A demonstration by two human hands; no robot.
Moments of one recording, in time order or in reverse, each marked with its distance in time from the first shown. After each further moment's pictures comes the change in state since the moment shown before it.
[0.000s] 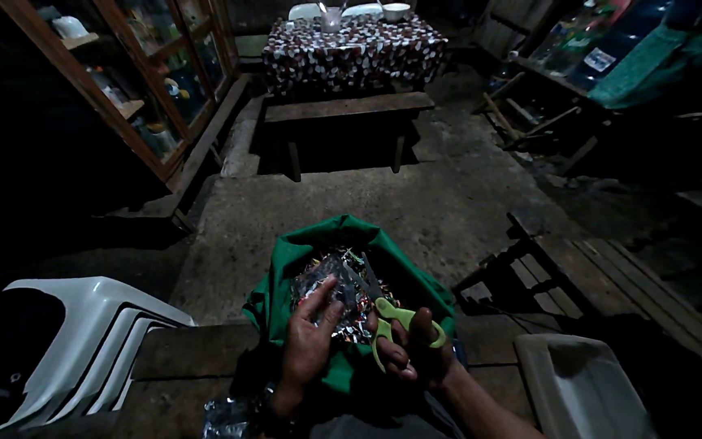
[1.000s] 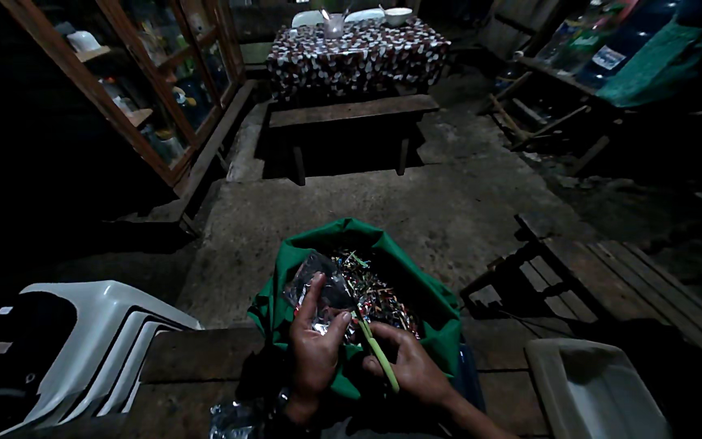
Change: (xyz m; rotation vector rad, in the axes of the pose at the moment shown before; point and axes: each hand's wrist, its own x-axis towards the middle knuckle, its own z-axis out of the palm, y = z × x) left_hand -0.004 -0.004 0.013 -0.084 0.181 0.113; right_hand 0.004 0.024 0.032 -1.071 0.738 -0.027
